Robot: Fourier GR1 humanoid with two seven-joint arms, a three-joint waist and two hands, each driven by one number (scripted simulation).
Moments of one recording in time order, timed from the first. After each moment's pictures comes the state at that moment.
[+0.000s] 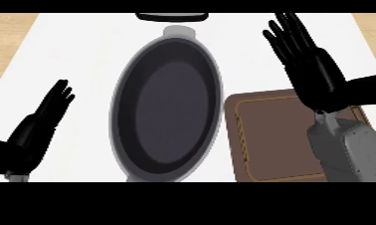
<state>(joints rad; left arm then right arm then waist) 0.07 0.57 -0.18 -1.61 0.41 0.12 -0.06 -0.38 -0.25 0.10 -1.64 -0.48 0.01 0.11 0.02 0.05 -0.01</state>
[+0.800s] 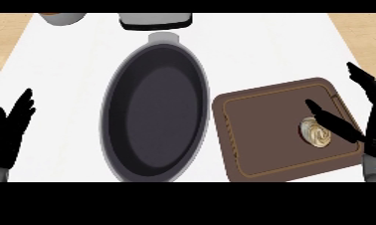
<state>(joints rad) 0.04 0.64 -0.13 -1.43 0.26 0.33 0.19 -0.01 -0.44 0.02 -1.61 0.18 -0.51 -0.09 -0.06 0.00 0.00</state>
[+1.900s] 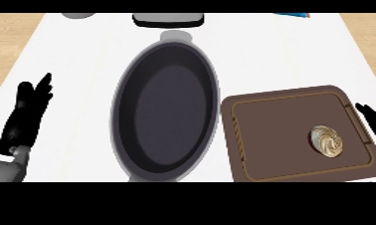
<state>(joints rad) -0.09 0.59 -0.18 -1.42 0.17 0.34 0.34 0.19 -0.74 0.17 -2.16 0.44 0.09 0.94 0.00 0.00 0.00</state>
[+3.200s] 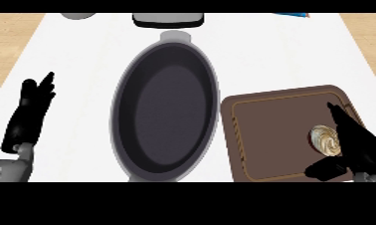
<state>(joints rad) -0.09 0.47 -0.05 -1.44 0.02 0.23 0.39 0.07 -0.47 0.17 -1.81 0.66 0.18 0.86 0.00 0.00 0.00</state>
